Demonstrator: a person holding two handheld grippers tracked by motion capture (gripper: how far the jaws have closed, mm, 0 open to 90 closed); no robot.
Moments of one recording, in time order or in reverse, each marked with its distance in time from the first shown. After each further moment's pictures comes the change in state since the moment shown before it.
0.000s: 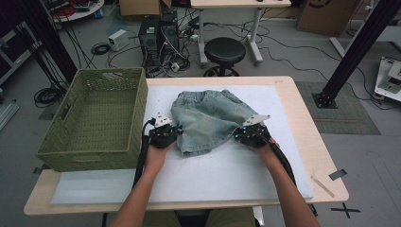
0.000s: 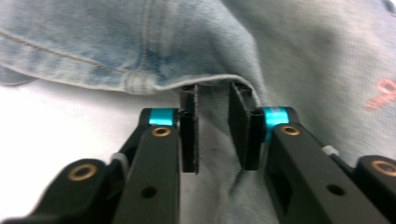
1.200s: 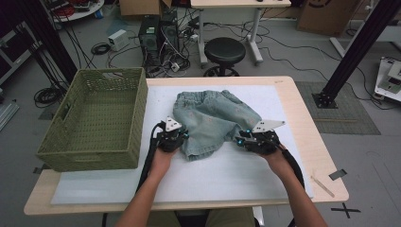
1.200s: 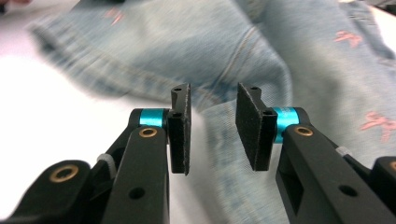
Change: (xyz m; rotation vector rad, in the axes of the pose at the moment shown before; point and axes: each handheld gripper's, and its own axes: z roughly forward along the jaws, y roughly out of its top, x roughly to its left) left arm -0.017 0.001 0.004 0.038 0.006 0.058; right arm 0.014 -0.009 -0.047 -0.130 0.124 -0.052
